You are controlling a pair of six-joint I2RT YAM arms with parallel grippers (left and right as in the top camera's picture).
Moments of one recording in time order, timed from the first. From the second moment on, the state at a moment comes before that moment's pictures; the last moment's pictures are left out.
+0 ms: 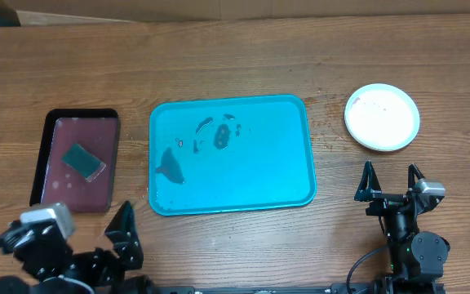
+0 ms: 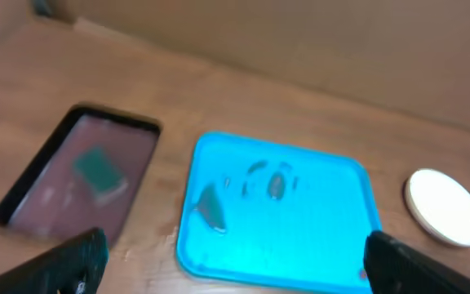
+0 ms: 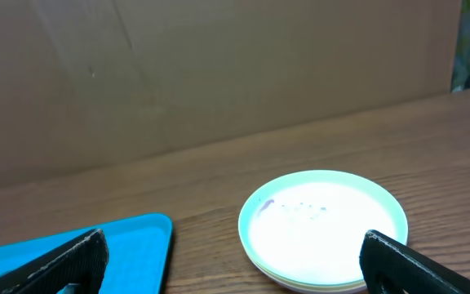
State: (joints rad) left arm 0.23 0.57 1.46 -1.34 0.23 -0.17; right arm -0.05 0.01 0.02 -0.03 -0.06 0.23
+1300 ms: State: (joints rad) left arm 0.13 0.02 0.02 0.02 -0.06 -0.25; right arm -0.05 0.01 0.02 -0.03 -0.06 0.23
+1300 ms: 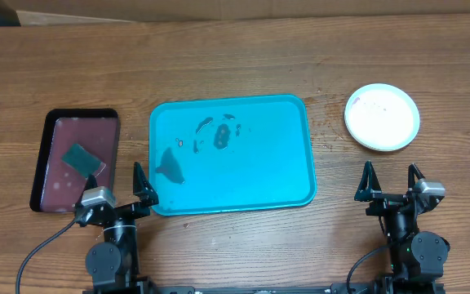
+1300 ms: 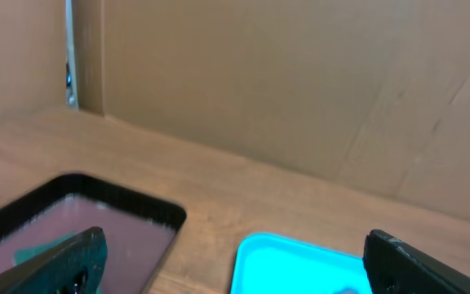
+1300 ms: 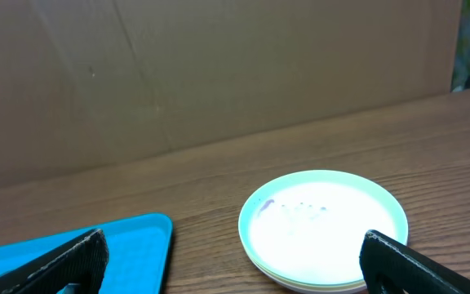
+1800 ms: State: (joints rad) left arm 0.12 0.02 0.01 -0.07 -0.09 -0.19; right arm -0.05 0.01 0.02 -0.03 -0.06 0.23
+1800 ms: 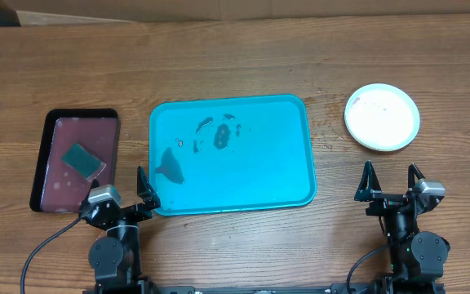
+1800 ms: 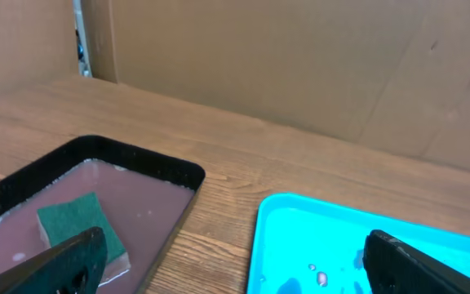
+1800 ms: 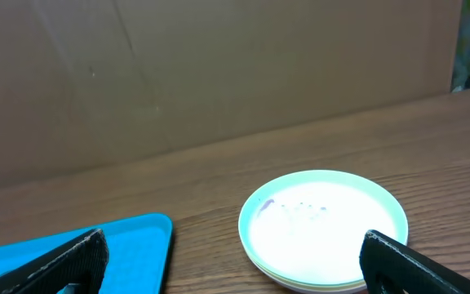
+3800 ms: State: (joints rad) left arm 0.12 0.02 0.01 -0.07 -0.09 -0.07; right arm -0.05 0.01 0.02 -0.04 -0.06 0.23
